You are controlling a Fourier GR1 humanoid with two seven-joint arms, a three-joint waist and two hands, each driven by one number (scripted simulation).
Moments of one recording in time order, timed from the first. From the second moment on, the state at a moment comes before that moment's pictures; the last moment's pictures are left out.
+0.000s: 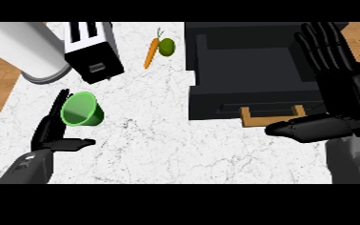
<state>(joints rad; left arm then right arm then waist) -0.49 0.38 0.28 -0.18 0.01 -0.33 -0.91 -0.31 -0.19 -0.10 -1.85 -0.13 0.17 0.12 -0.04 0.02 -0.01</state>
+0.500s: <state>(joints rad) -0.52 0.36 0.28 -0.17 0.00 -0.35 -0.92 -0.31 -0.19 -0.09 -1.87 -0.13 0.17 0.14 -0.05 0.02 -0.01</state>
